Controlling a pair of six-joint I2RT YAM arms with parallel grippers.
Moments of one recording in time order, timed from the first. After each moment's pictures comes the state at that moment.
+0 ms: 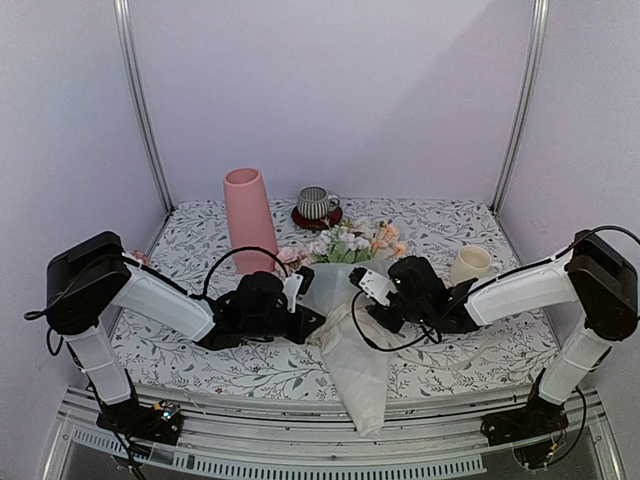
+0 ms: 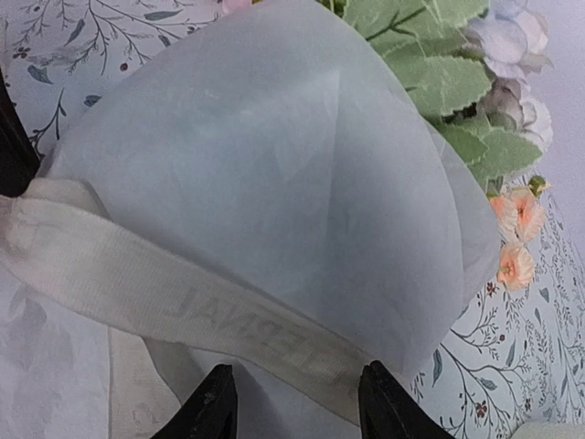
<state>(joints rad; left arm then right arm) -0.95 1.78 0.70 0.54 0.04 -0.49 0.90 1.65 0.77 0.19 0.26 -0.30</state>
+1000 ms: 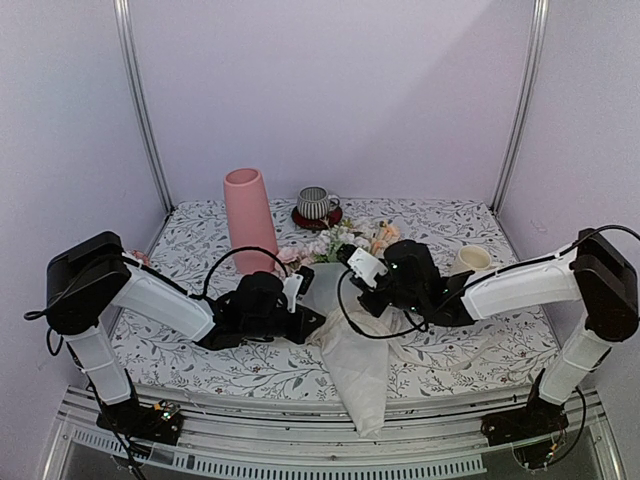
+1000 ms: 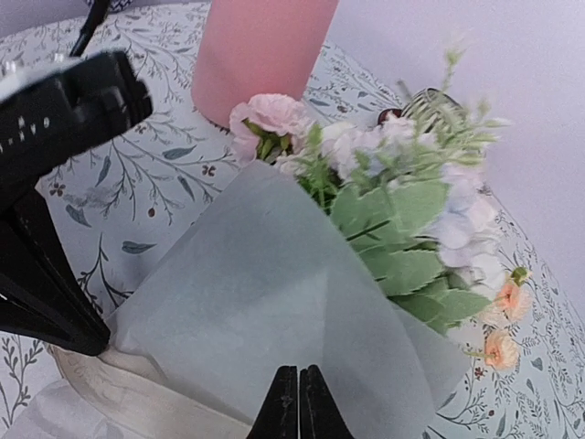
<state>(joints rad) -0.95 1.78 0.70 0.54 0.04 -0.49 0.93 1.68 0.87 0.31 0.22 -0.27</state>
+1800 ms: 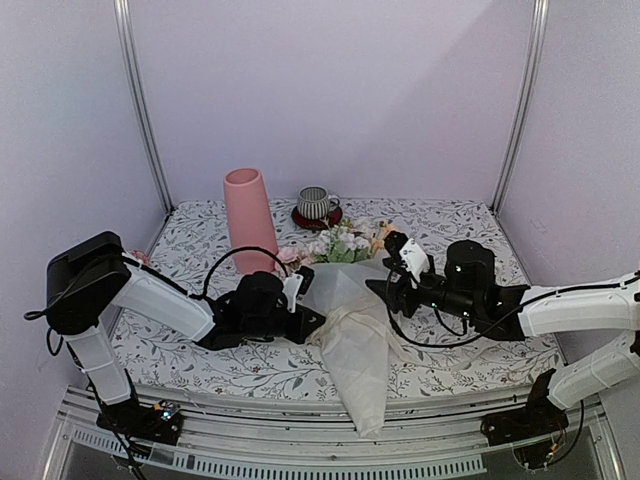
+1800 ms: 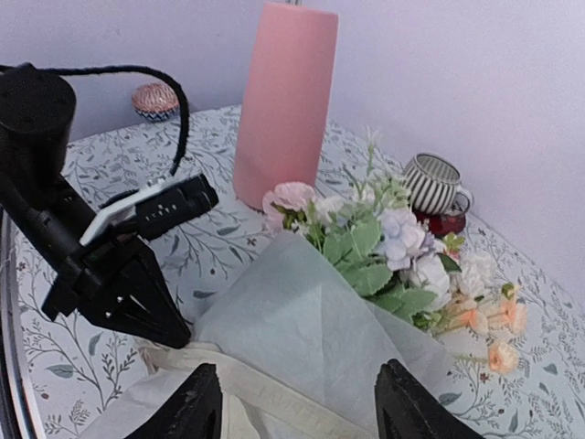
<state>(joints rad) -0.95 1.78 0.70 0.54 0.04 -0.49 0.88 1.30 0.61 0.43 0.02 -0.14</state>
